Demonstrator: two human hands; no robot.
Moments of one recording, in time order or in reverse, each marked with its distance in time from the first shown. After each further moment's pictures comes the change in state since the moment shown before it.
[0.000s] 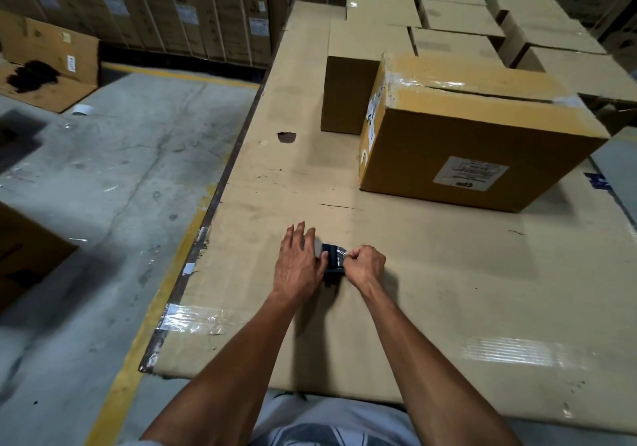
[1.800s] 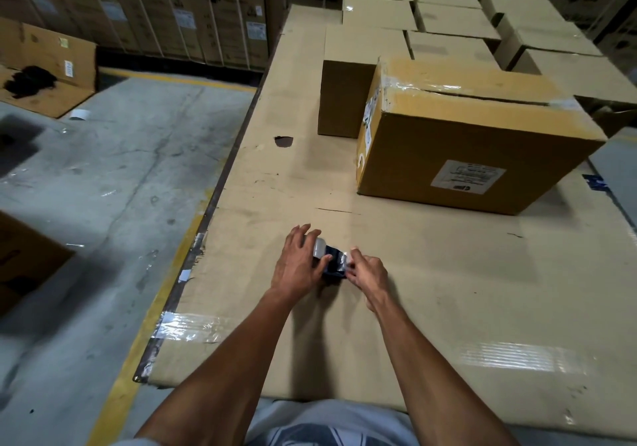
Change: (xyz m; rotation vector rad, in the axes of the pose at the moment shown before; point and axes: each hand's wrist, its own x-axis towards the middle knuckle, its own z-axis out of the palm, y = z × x) left_hand 0.015 -0.006 -0.001 -0.259 0.023 0.088; right_hand 0.029 0.039 0.019 0.659 -0.143 0.251
